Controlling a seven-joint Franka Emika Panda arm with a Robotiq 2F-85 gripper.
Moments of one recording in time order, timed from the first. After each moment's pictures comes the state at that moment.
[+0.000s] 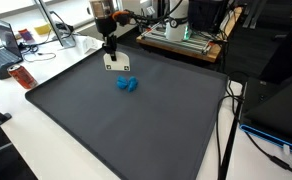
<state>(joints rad) -0.04 0.17 -0.10 -2.33 0.22 2.59 0.72</state>
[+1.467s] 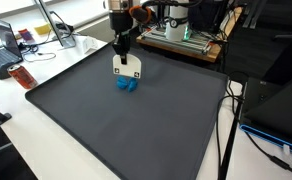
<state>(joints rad) 0.13 0.12 -0.08 -2.35 0.15 2.72 1.13</state>
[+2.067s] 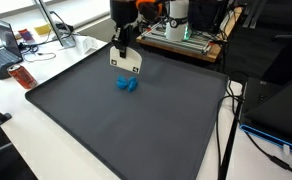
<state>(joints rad) 0.19 0.16 -0.03 -2.08 -0.27 2.31 1.54</state>
